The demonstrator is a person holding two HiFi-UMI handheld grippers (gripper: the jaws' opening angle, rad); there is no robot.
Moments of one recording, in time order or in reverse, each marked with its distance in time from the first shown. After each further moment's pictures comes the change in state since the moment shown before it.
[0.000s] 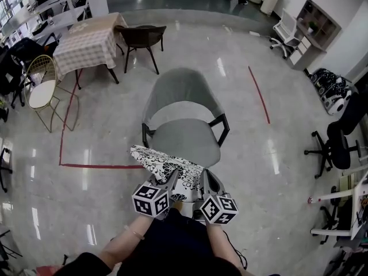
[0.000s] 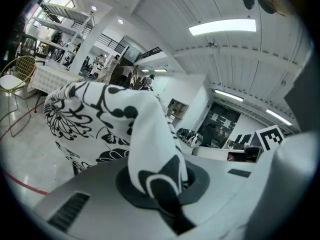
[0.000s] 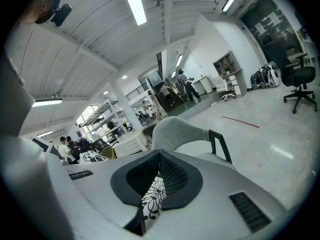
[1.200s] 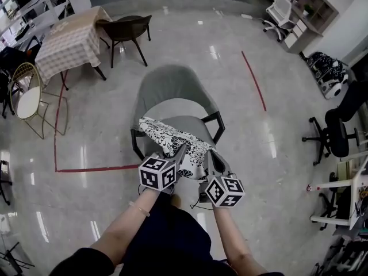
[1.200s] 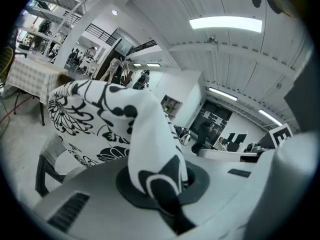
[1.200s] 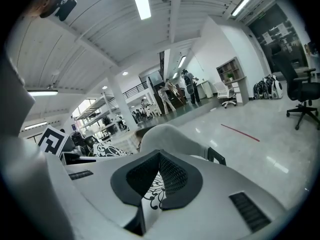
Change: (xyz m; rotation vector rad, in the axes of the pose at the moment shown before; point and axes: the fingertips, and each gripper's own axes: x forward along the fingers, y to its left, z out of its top) left arm 0.137 0.018 0.078 0.026 0.058 -0.111; right arm 0.093 -0.041 0.073 -0.082 0.000 -0.045
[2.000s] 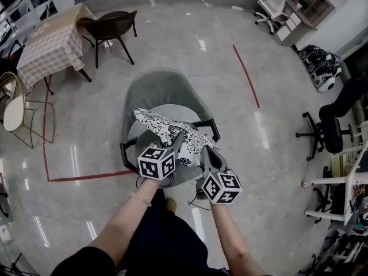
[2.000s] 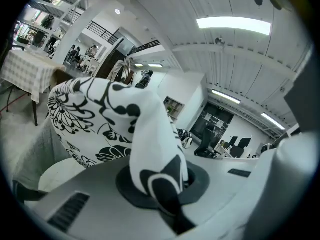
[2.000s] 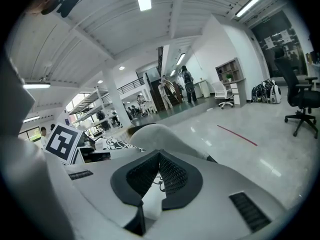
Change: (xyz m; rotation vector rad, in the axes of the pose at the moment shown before) left arm 0.099 0.062 0.046 -0.023 -0.019 -0.011; right arm 0.085 -0.034 0.019 -0.034 0.036 -0.065
